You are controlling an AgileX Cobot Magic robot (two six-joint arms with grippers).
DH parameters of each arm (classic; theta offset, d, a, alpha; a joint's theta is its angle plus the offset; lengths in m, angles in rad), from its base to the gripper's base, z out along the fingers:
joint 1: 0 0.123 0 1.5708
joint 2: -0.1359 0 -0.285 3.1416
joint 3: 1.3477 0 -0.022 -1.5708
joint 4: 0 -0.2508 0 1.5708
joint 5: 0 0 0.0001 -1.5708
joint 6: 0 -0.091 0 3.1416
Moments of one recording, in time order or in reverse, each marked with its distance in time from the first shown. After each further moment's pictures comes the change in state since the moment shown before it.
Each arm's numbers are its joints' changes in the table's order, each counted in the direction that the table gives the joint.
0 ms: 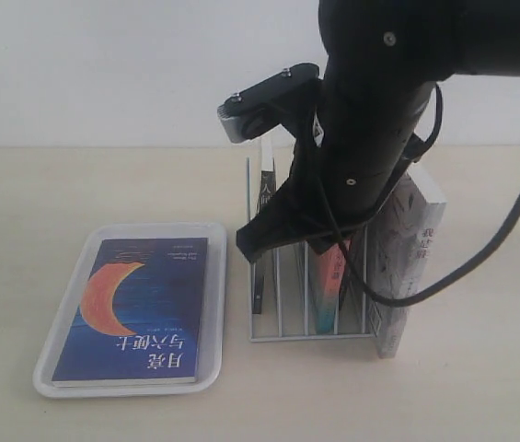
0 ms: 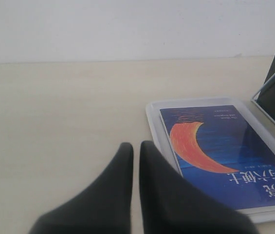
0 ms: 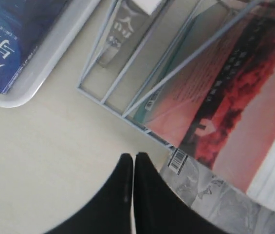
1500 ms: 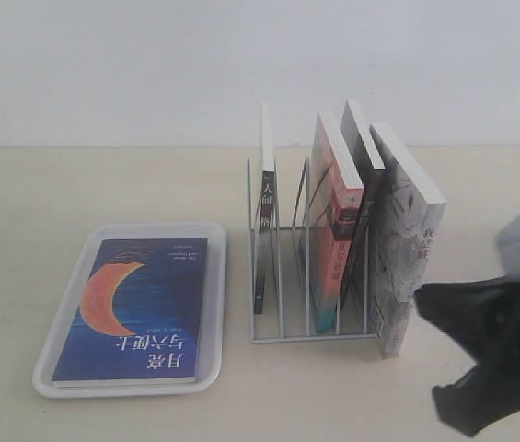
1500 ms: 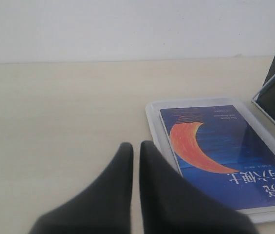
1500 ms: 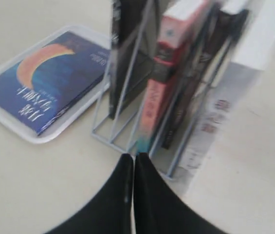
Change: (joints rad) left arm 0.000 0.000 0.000 0.000 0.000 0.000; right arm -0.144 0.814 1.041 0.027 -1.005 -0.035
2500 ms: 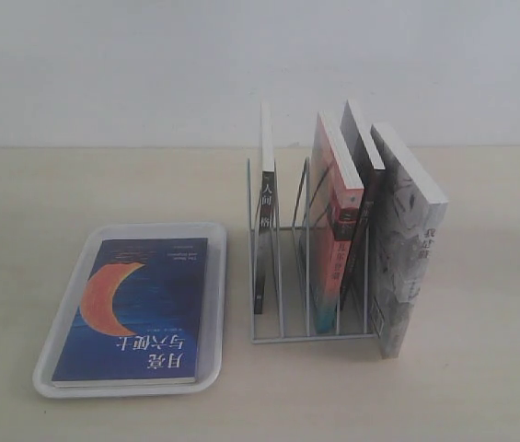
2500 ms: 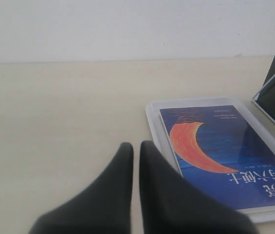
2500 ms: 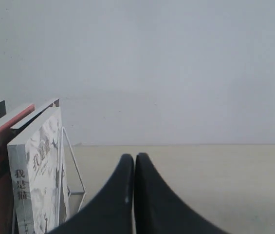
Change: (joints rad) left arm 0.000 0.000 0.000 0.000 0.000 0.000; right arm -0.557 0.833 0.296 -0.067 -0.008 0.009
